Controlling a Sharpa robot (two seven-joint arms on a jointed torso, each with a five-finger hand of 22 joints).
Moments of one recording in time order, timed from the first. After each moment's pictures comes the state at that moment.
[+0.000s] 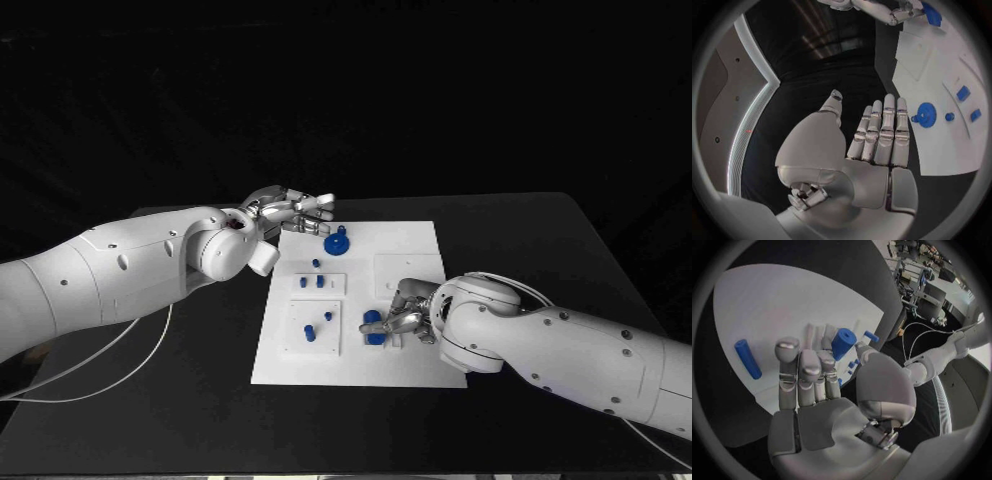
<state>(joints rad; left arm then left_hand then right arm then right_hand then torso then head) 1.31 -0.72 -0.13 1.22 -0.13 -0.06 0.17 1.25 -0.10 0.01 0.13 0.05 0.98 0.15 0.08 0.06 1.12 0.13 0.07 0.06 1.20 0.11 0.08 0.08 0.02 1.02 0.09 0.11 0.08 1.05 -0.63 0.04 1.58 -1.26 -0.04 -0.70 1.00 -0.23 0.20 0.29 0.05 1.30 0.03 0.06 0.07 1.31 -0.04 1.01 1.23 1.46 -0.09 1.03 1.18 0.07 1.46 -0.11 0.68 1.31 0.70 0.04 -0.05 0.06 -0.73</state>
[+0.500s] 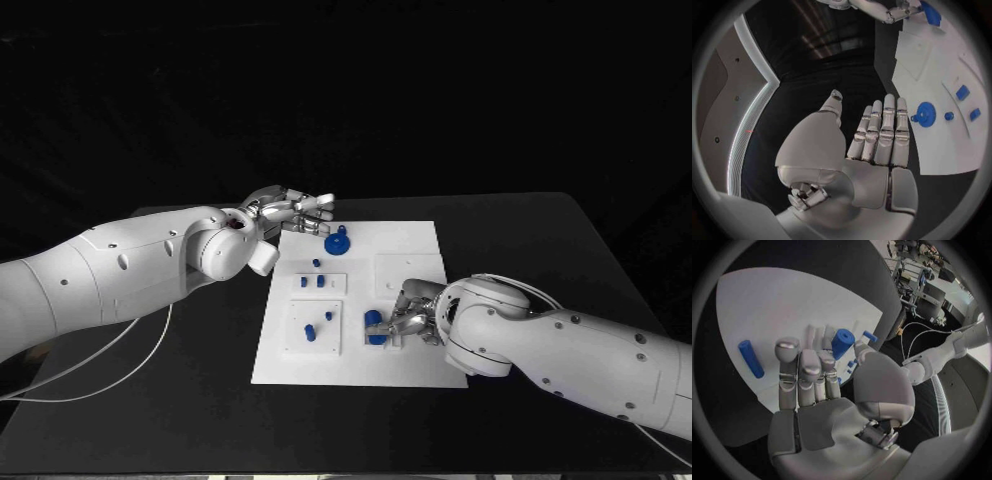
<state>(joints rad) 1.31 -0.72 -0.13 1.21 -0.13 -0.06 0.17 1.25 -0.10 0.01 0.13 0.05 0.98 0.16 0.08 0.06 1.12 0.13 0.07 0.06 1.20 0.11 0.08 0.08 0.02 1.02 0.09 0.11 0.08 1.05 -0.67 0.04 1.62 -1.26 -0.06 -0.69 1.04 -0.20 0.20 0.28 0.05 1.30 0.03 0.06 0.07 1.31 -0.04 1.01 1.23 1.46 -0.09 1.03 1.19 0.07 1.46 -0.11 0.68 1.31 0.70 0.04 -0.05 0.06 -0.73</state>
